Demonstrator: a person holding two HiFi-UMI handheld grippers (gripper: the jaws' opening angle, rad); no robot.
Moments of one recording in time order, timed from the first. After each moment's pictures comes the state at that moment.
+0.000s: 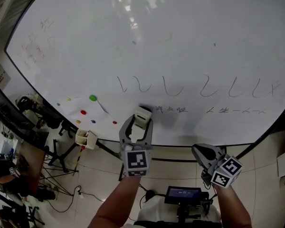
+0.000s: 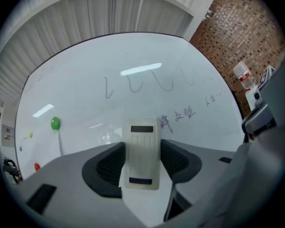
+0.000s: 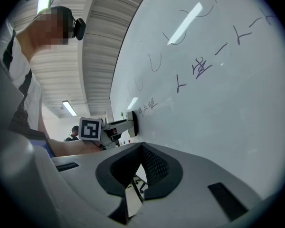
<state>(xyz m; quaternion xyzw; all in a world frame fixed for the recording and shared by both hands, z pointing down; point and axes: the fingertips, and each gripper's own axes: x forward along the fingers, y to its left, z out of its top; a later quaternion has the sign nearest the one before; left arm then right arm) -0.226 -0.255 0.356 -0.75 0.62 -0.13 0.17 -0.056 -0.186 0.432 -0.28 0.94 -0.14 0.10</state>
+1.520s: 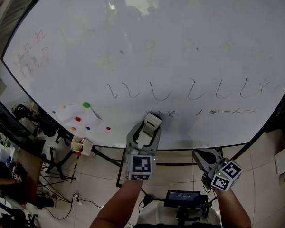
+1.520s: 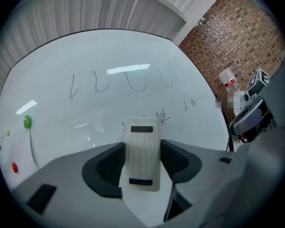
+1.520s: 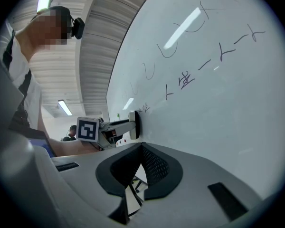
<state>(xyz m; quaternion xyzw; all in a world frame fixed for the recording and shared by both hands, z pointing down) -0.164 -0.252 0.371 -0.80 0.56 -0.14 0.17 -0.019 -0.177 0.437 -0.31 0.93 -0.14 0.10</state>
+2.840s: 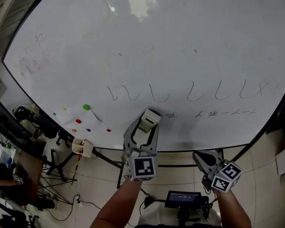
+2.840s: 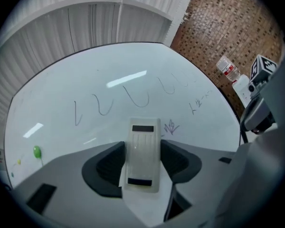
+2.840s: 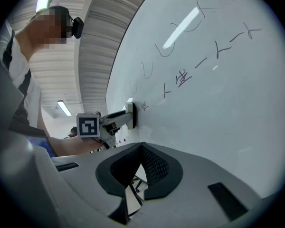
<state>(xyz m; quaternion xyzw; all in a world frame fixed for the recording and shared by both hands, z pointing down) -0.164 -0.250 0.338 -0.76 0.58 -0.15 0.26 -0.017 -0.177 0.443 -0.31 0.93 -0.15 0.10</state>
